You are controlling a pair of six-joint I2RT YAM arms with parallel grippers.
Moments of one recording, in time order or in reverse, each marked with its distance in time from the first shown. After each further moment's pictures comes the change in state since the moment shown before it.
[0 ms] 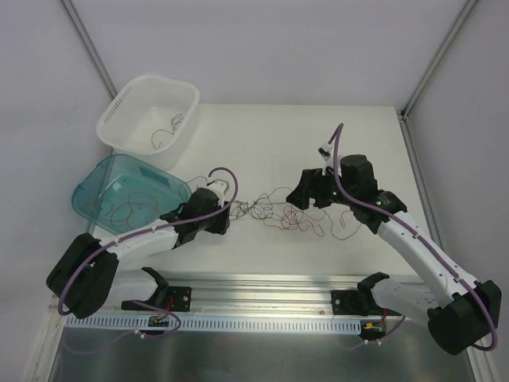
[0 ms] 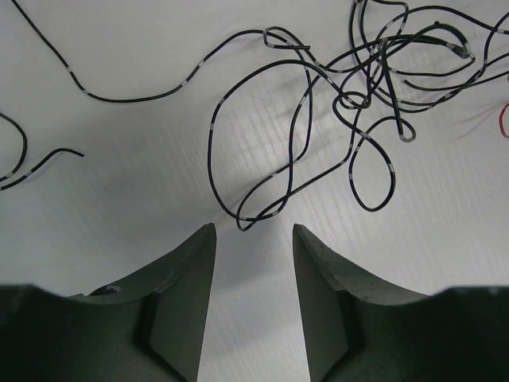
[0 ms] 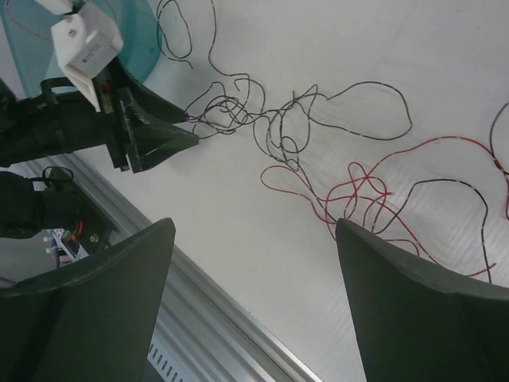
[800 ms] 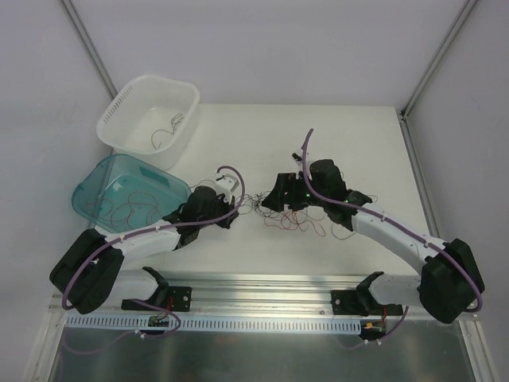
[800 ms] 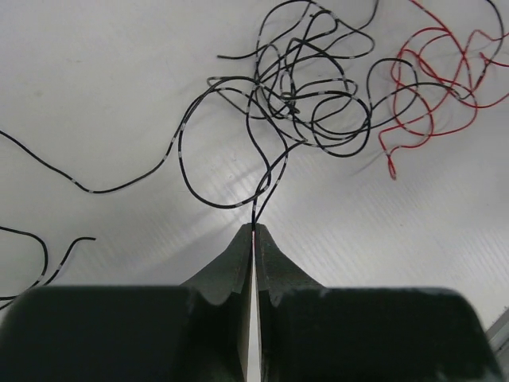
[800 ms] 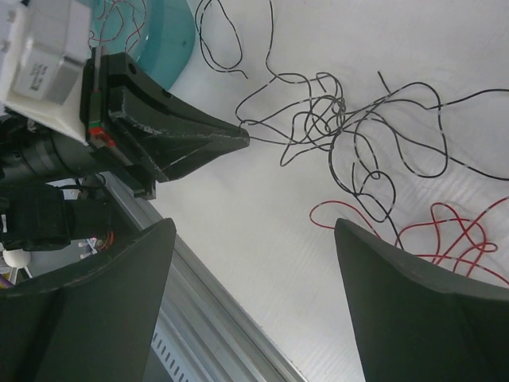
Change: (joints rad) left arm -0.004 0.059 -0.025 0.294 0.146 0.102; right arm 0.153 0.197 -0.073 0.314 0.000 0.164
